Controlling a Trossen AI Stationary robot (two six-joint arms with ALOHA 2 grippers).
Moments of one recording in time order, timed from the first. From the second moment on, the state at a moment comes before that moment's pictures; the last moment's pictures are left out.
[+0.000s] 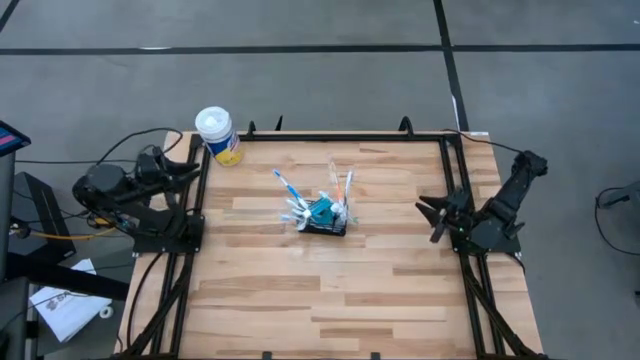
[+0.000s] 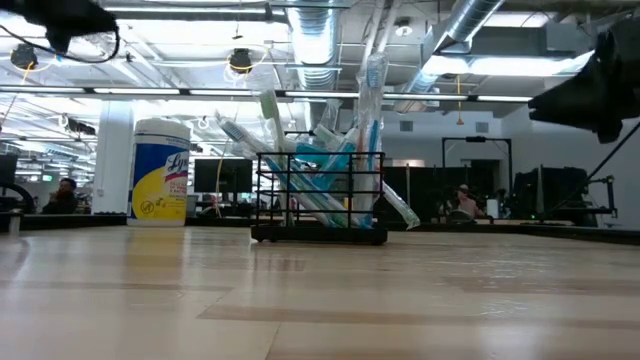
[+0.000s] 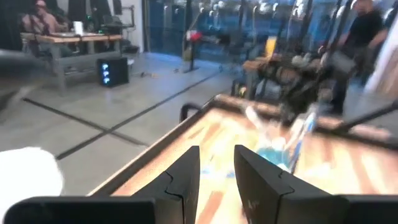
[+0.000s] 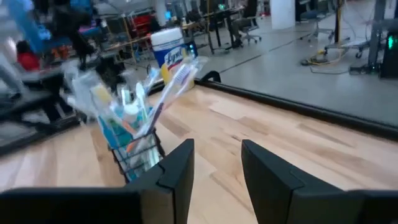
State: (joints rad) left arm -0.34 0.00 0.72 -0.80 -0.81 -0.16; right arm 0.84 0.14 0.17 -0.52 1.36 0.75
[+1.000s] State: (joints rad) left arm -0.34 0.02 0.08 -0.17 -0.80 -0.24; right arm 0.82 0.61 0.07 -0.19 1.27 0.86
